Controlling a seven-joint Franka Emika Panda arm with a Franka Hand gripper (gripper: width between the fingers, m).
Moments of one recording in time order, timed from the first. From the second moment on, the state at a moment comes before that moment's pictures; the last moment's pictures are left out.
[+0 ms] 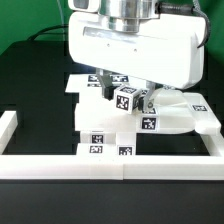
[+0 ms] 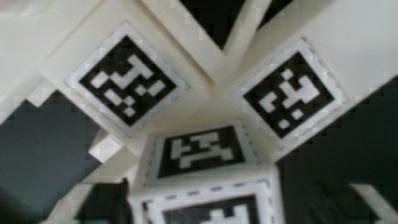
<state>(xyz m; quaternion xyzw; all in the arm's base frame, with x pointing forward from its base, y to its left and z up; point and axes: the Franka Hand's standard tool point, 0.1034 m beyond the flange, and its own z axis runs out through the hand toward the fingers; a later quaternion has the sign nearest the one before) 0.683 -0.019 0.113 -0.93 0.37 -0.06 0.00</state>
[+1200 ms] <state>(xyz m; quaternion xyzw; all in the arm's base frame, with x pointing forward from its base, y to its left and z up) 0.683 -0.020 0.113 -0.82 0.57 -0.05 0.01</state>
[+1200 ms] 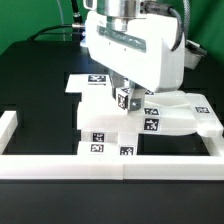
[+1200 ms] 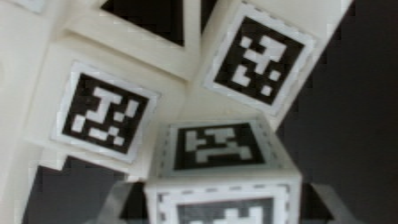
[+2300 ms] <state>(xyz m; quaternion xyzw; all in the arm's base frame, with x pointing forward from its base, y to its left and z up) 0.681 -0.023 0.113 -0.54 0.84 -0.04 0.04</state>
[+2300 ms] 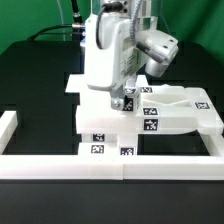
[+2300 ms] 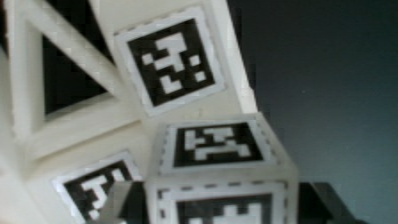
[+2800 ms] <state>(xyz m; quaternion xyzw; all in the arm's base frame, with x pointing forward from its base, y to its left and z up) 0.681 -0.019 0.113 -0.48 0.88 -0.03 0.05</state>
